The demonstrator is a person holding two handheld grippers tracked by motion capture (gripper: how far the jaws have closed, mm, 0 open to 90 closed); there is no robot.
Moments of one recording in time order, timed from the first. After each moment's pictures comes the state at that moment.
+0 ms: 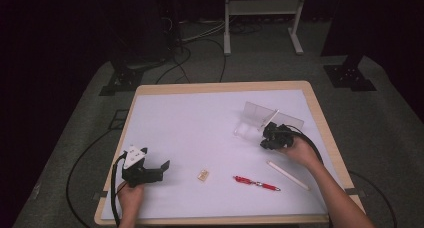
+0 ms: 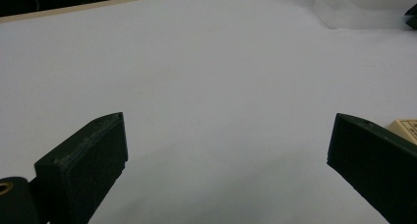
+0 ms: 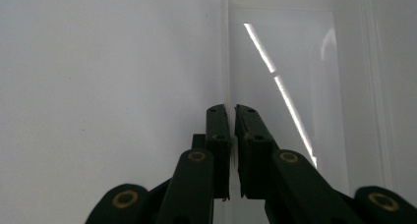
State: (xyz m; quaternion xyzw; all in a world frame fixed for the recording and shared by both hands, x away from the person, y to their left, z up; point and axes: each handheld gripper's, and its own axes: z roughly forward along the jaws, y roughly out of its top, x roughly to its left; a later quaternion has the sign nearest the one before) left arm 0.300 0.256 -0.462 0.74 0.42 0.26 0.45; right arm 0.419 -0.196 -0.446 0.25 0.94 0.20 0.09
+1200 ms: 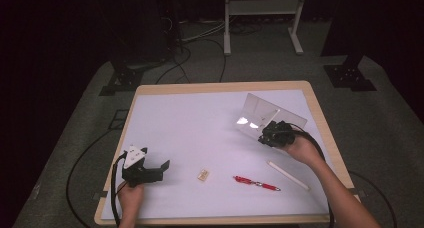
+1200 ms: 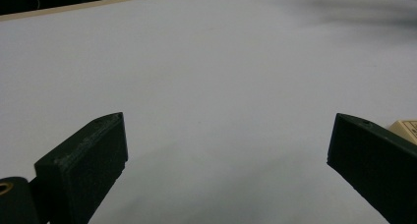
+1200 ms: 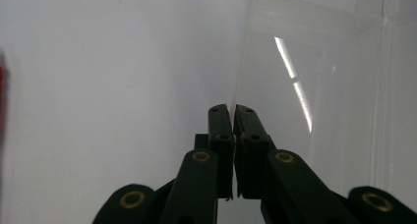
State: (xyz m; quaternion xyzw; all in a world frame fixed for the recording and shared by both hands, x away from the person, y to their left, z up) left arm 0.301 0.256 -0.462 0.74 0.42 0.26 0.45; right arm 0.401 -0.186 -0.412 0.18 0.95 0.22 0.15
